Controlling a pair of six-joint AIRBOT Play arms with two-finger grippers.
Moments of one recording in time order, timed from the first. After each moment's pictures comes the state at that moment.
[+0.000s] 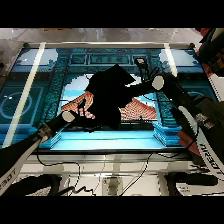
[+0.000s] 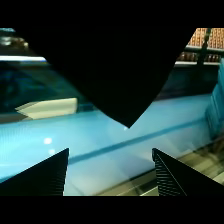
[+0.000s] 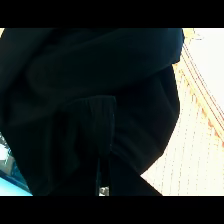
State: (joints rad) left arm -0.44 -1.33 0.75 0.63 -0.68 -1.50; right arm 0.33 -1.49 1.42 -1.28 0.92 1.50
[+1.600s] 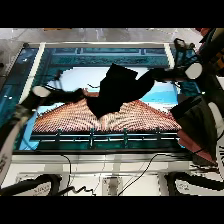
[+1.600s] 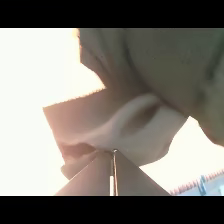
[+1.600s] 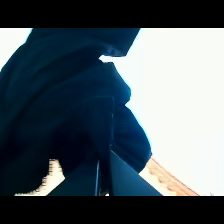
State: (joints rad) left arm -0.04 -1.31 1.08 0.77 -0.81 -1.36; right arm 0.03 -1.37 1.47 -1.29 0.94 1.57
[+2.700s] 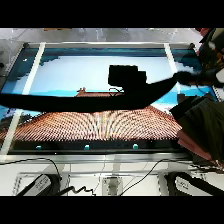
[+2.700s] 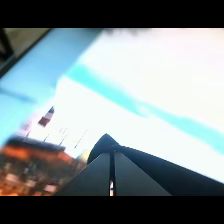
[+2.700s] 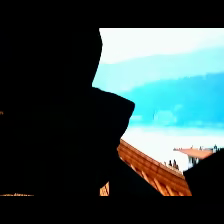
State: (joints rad) left arm 0.71 -1.11 1.11 1.27 -0.73 -1.22; right arm -0.18 -1.20 1.29 -1.25 1.04 1.43
